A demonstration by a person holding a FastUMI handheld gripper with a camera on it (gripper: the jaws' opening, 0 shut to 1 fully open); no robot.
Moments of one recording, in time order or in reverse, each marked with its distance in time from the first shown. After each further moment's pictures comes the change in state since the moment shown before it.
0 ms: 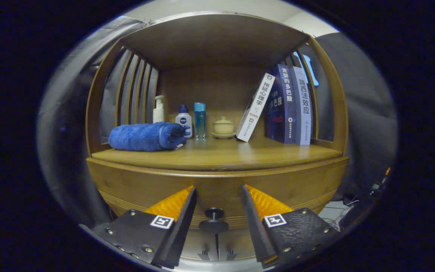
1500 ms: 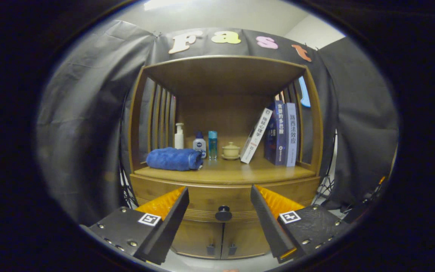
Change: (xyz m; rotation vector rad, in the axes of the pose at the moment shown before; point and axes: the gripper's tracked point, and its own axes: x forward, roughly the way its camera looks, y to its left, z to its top) arm -0.107 0.014 0.058 -0.021 -0.072 0.052
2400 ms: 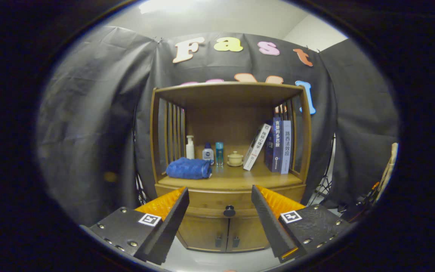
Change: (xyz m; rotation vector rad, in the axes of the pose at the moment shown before) arm -0.095 0.014 0.067 -0.019 0.025 0.043
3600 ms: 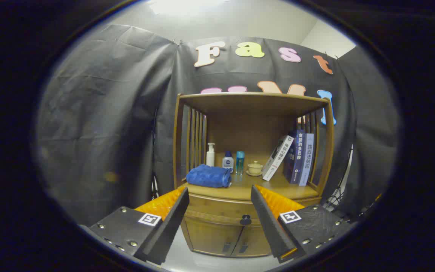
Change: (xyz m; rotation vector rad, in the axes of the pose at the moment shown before) arm -0.013 0.045 0.050 -0.033 -0.058 0.137
